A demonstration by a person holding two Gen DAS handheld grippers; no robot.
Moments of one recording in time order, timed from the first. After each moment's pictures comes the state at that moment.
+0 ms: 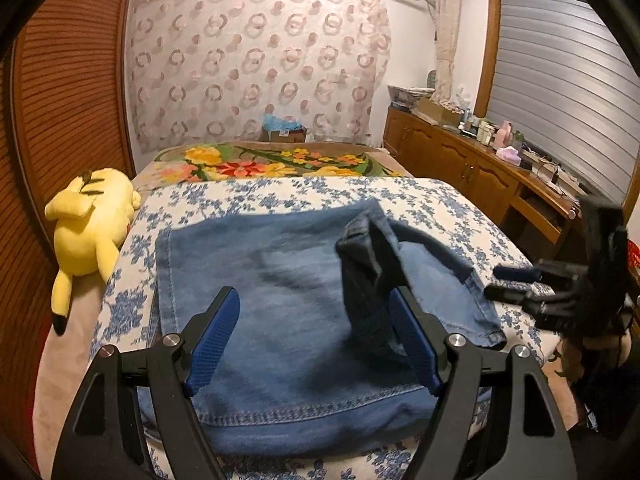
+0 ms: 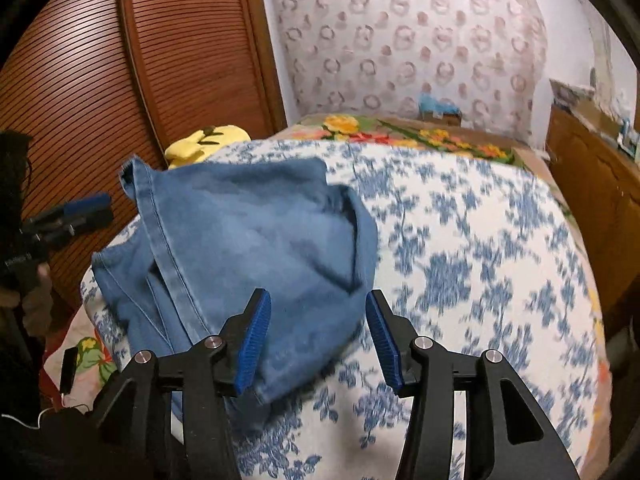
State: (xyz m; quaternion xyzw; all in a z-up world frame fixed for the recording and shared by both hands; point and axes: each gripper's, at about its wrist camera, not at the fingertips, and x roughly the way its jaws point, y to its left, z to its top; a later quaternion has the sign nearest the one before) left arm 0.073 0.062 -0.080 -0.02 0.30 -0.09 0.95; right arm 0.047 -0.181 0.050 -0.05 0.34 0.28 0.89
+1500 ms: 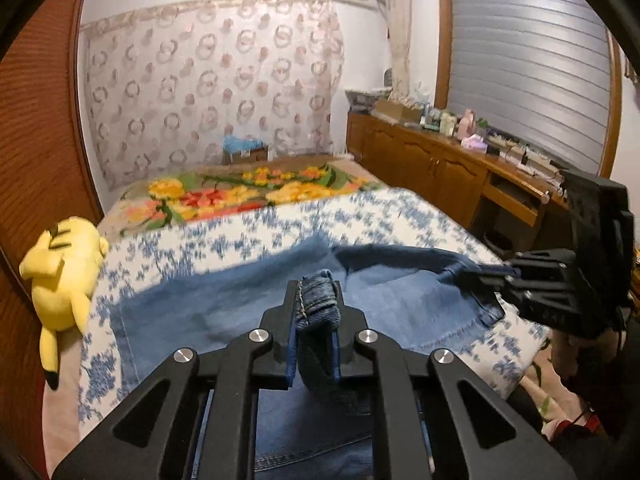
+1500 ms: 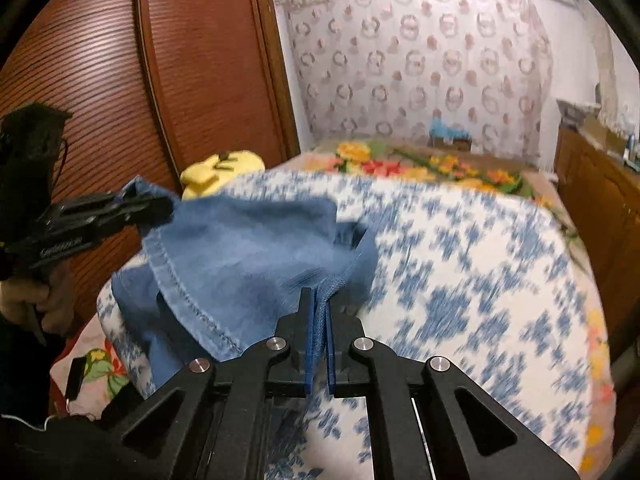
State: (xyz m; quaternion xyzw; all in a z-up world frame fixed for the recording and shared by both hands) left arm 0.089 0.017 -0.047 0.03 0.27 -0.15 0.95; right arm 0.040 -0.193 0.085 -0.04 0.27 0.31 0.91
